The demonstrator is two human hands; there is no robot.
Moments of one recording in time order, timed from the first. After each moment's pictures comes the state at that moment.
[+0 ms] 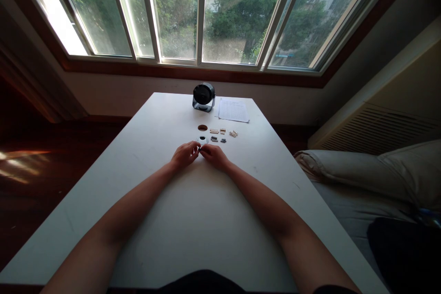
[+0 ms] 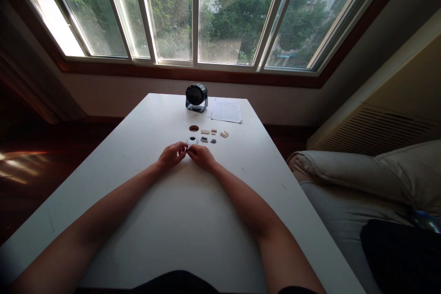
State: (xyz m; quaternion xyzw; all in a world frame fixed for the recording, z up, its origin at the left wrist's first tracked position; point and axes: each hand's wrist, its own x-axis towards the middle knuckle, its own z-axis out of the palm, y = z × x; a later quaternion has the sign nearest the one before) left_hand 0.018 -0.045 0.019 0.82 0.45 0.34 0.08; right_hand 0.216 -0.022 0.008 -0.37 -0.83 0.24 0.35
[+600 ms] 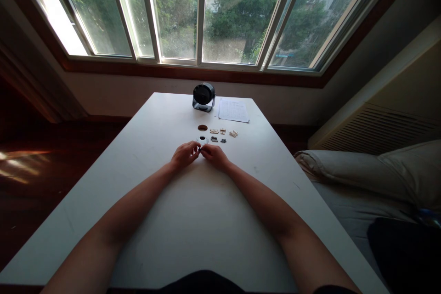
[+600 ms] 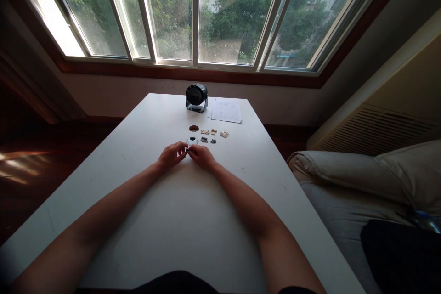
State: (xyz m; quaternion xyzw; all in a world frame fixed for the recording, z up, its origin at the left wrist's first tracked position) left_hand 0.016 -0.044 0.017 0.82 0.44 0.34 0.09; right_hand 0.218 -0.021 0.006 -0.38 -0.82 0.24 0.35
